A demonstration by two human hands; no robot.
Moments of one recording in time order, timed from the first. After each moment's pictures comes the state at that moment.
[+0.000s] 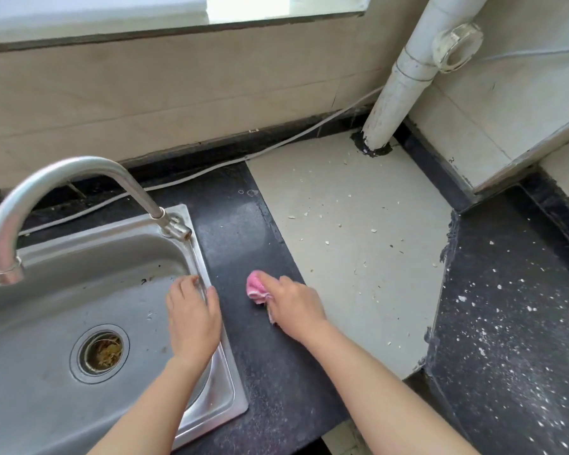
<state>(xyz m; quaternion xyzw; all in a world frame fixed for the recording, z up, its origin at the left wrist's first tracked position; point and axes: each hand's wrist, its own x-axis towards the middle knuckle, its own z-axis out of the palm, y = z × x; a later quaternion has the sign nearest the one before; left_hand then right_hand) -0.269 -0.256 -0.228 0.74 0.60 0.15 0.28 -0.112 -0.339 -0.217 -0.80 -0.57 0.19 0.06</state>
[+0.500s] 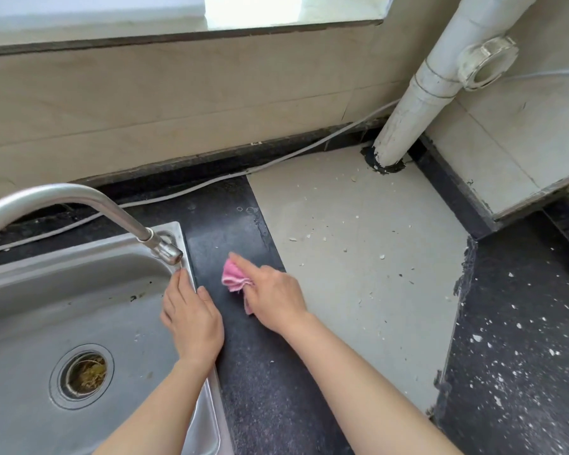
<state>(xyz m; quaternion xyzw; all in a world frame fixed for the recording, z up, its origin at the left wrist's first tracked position) -0.223 -0.229 -0.254 0.68 0.65 0.20 0.26 -0.092 -0.270 -0.210 -0.78 -0.57 0.22 0.15</state>
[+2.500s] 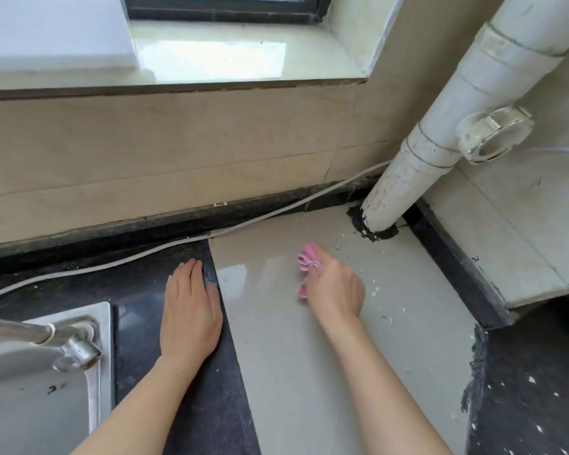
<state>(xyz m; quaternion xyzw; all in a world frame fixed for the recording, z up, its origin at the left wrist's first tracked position) -0.089 -0.130 -0.260 0.82 0.53 0.15 0.17 0.104 -0.211 -0.200 -0.92 -0.33 0.13 0.16</state>
